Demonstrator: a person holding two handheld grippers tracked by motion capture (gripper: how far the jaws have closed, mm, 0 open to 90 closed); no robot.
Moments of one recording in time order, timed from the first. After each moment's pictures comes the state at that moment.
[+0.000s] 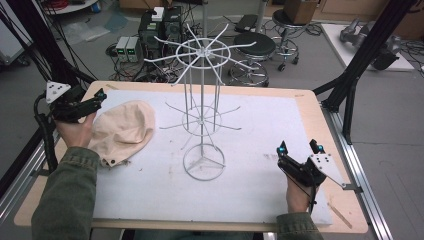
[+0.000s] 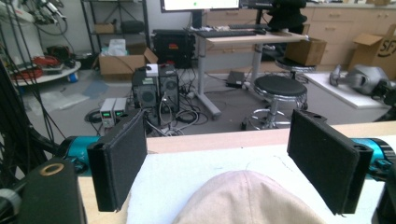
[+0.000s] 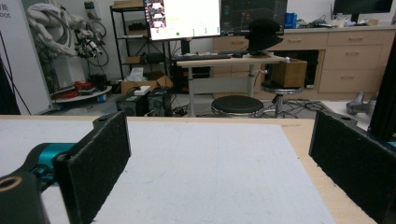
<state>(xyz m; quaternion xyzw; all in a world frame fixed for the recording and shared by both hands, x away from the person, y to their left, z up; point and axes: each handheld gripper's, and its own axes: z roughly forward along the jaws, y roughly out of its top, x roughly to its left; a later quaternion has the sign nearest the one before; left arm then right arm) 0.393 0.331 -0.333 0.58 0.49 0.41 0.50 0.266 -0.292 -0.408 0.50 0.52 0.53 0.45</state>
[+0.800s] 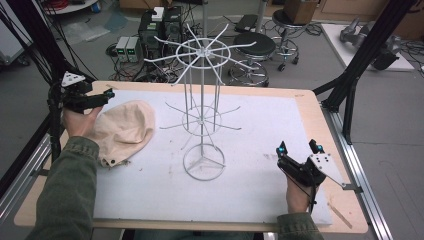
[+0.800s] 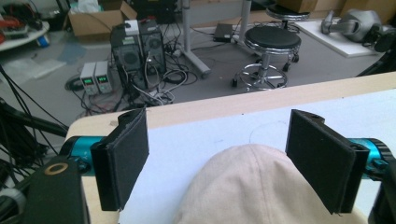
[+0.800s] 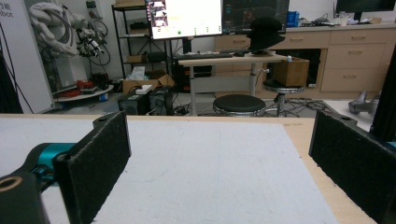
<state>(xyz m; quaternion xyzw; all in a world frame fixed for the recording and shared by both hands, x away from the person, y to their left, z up) 0.442 0.338 -0.343 0.65 0.50 0.35 0.45 0.266 -0.291 -0.408 0.50 0.52 0.53 0.45</state>
